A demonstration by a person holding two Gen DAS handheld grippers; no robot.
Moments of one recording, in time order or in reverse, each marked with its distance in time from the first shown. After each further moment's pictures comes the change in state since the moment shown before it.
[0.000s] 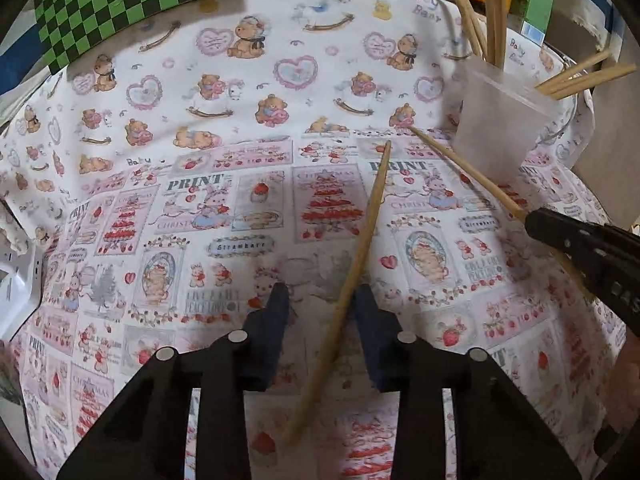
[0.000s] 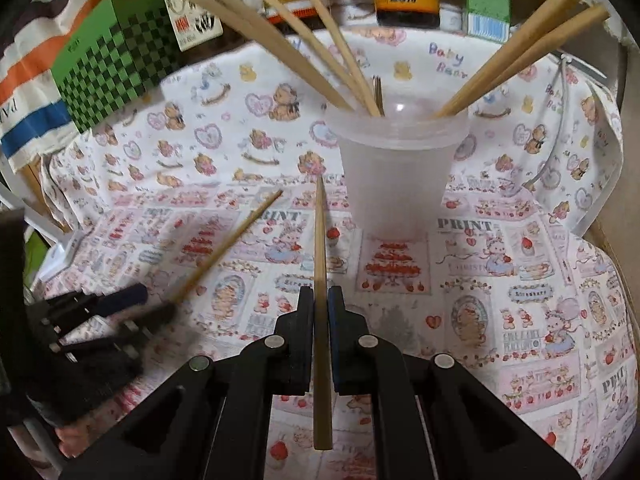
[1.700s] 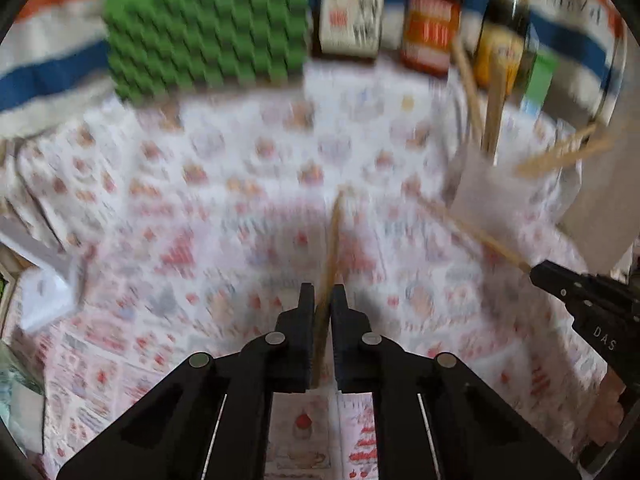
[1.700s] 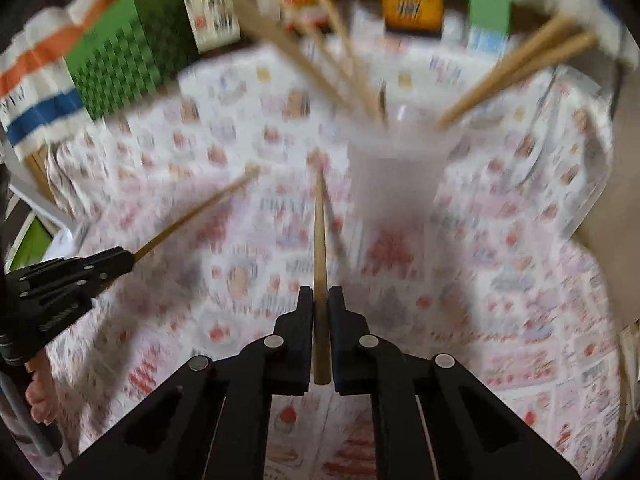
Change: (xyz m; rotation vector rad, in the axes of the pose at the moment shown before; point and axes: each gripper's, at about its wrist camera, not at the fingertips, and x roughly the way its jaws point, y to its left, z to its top) left arm -0.072 0.023 0.006 -0.098 -0.194 0.018; right arm -0.038 0.005 0.002 -0.029 -0.028 -0.017
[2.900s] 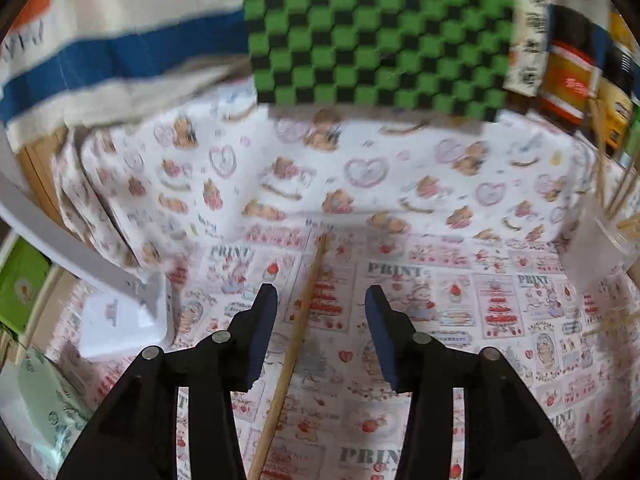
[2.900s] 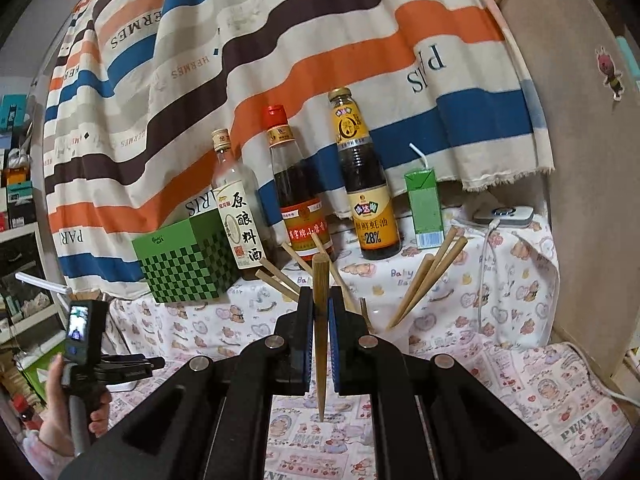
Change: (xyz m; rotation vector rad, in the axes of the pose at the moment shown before) left arm 0.038 0.109 0.032 -0.107 0.052 0.203; right arm -0.124 -0.031 -0.006 0.127 -0.640 0.116
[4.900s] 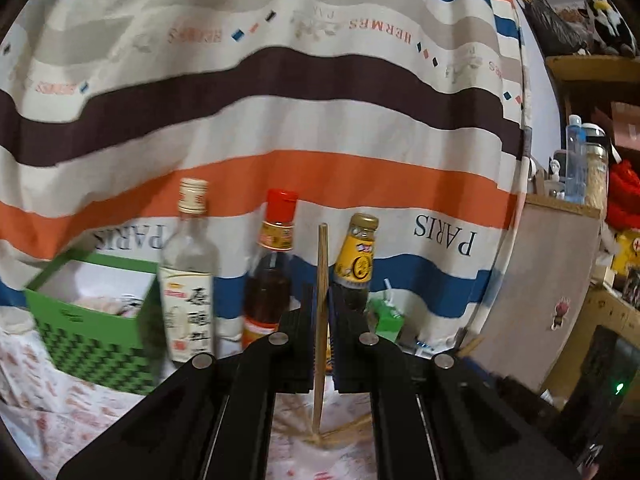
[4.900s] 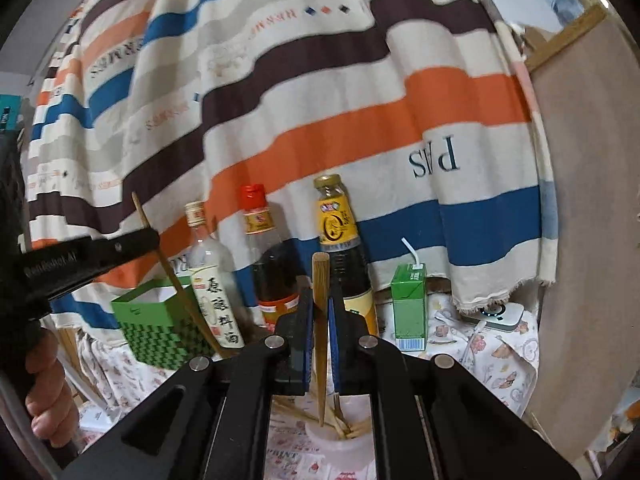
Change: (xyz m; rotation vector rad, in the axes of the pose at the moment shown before) left arm -0.221 -0.190 0.108 0.061 -0.585 -0.544; right arm 0.028 -0.009 0.113 -0.062 -0.076 -0.058
